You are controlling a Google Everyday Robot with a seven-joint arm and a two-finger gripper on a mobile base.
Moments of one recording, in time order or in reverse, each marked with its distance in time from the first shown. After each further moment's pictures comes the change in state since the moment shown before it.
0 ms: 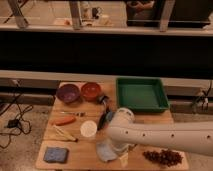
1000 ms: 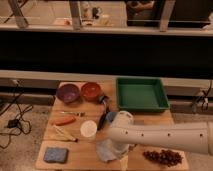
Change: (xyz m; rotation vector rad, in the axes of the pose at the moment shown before) arm -0.004 0.006 0.029 -0.049 -0.052 -0.012
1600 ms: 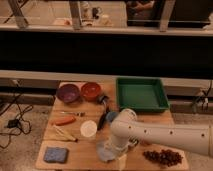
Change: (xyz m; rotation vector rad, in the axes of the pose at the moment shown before) arm -0.009 -0.010 -0.002 0.012 -0.135 -0.036
